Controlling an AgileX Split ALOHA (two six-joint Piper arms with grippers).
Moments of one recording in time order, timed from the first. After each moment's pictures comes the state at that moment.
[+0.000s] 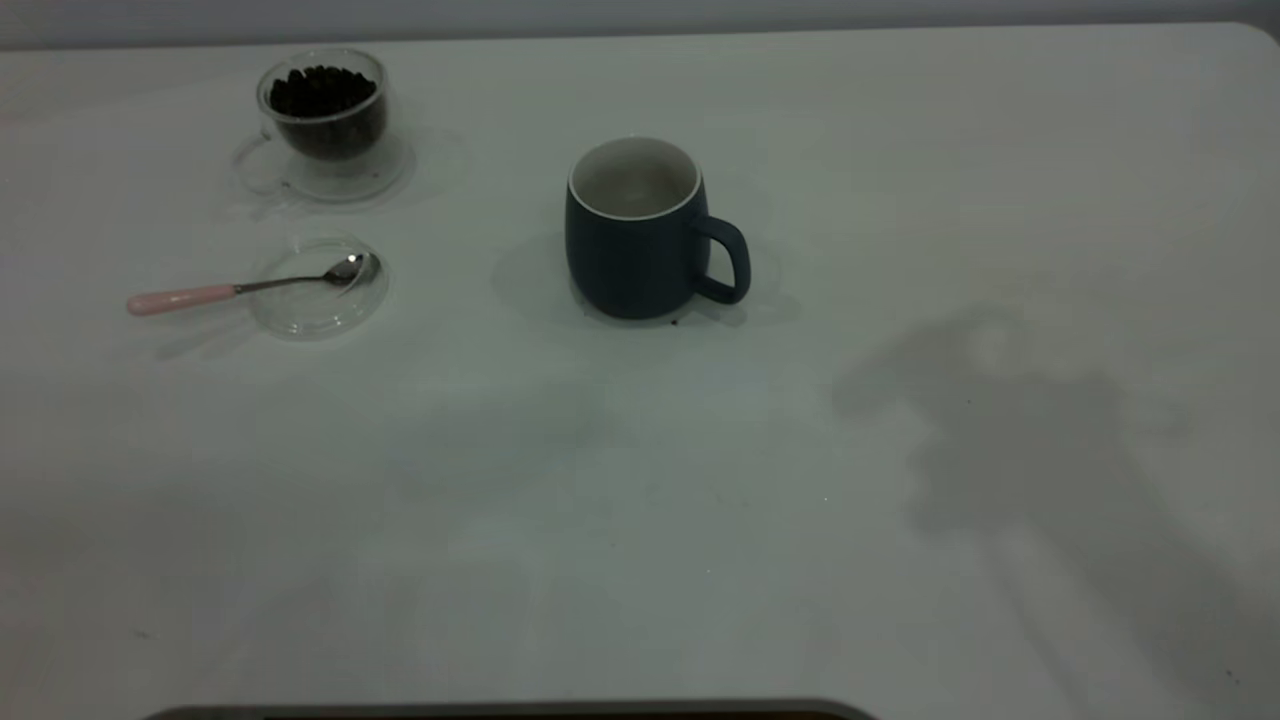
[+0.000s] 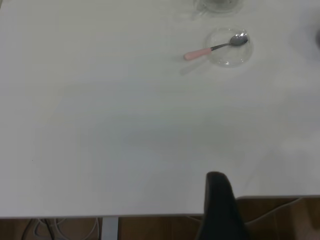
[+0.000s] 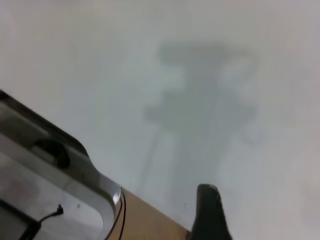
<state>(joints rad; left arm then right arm) 0.03 -0.02 -0.49 -0.04 1.14 0.03 0.41 1.50 -1.37 0.03 1.22 -0.21</state>
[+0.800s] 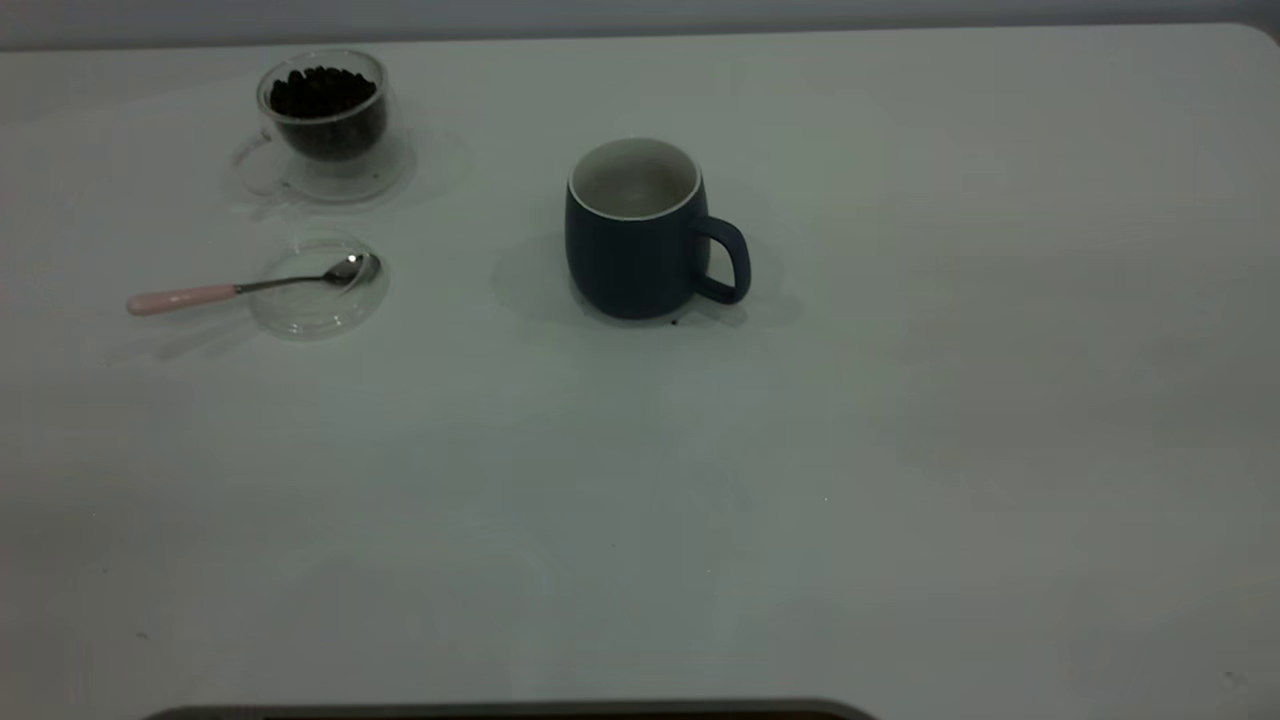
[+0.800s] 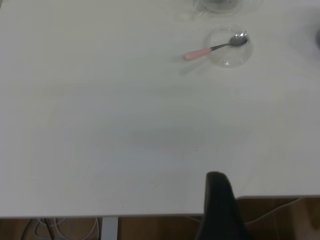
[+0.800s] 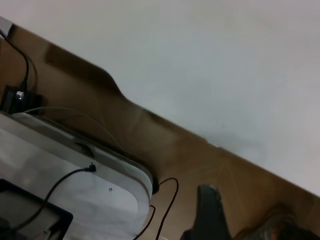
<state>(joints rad) 0.03 -0.02 -0.49 -0.04 1.14 0.03 0.41 0.64 -0.67 0.05 1.24 -0.06</state>
